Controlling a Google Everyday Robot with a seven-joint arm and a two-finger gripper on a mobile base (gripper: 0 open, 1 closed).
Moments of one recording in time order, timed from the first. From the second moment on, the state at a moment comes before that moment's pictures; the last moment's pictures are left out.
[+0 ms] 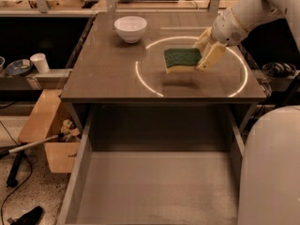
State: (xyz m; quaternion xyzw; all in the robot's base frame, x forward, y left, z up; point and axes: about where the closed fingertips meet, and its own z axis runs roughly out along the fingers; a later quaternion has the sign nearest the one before) arm 0.680 -0.164 0.876 -0.68 0.65 0.15 0.30
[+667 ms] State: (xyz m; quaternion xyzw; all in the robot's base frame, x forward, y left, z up) arm 0.671 -0.150 0.876 -0.68 0.65 0.16 0.30
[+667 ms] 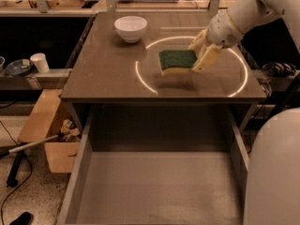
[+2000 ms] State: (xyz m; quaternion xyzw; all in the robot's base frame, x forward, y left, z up) arm 0.536 -0.115 0.886 -0.67 0.67 0.15 0.29
